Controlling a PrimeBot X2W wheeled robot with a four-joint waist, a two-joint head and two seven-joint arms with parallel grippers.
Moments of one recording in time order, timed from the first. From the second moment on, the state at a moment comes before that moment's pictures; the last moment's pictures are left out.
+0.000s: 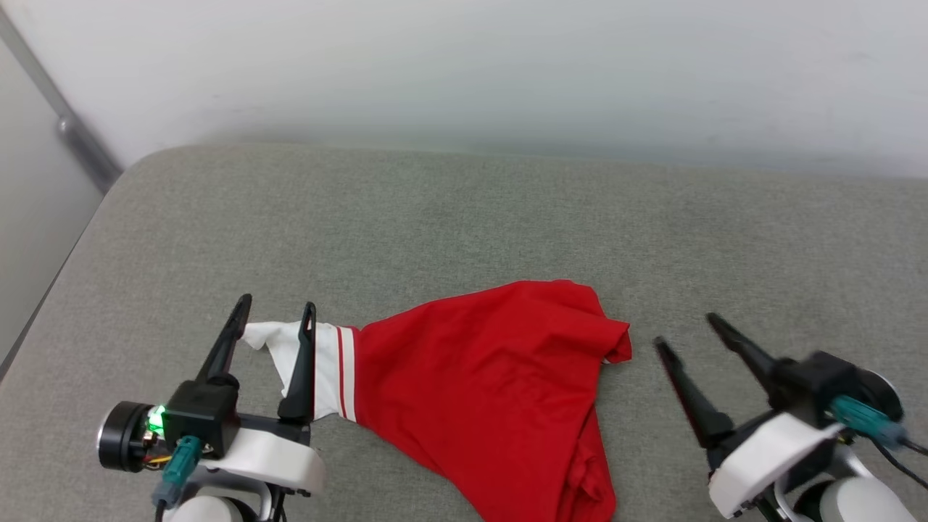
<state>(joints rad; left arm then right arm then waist) -0.09 0.35 -0.30 0.00 -0.29 0.17 -0.26 -0.09 -0.33 0.28 0.02 0.31 0.13 -0.05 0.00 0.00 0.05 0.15</state>
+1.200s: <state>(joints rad) -0.08 0.23 -0.23 0.03 -0.20 0.07 -0.26 -0.45 -0.54 0.48 0.31 0.41 0.13 0.40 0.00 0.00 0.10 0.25</state>
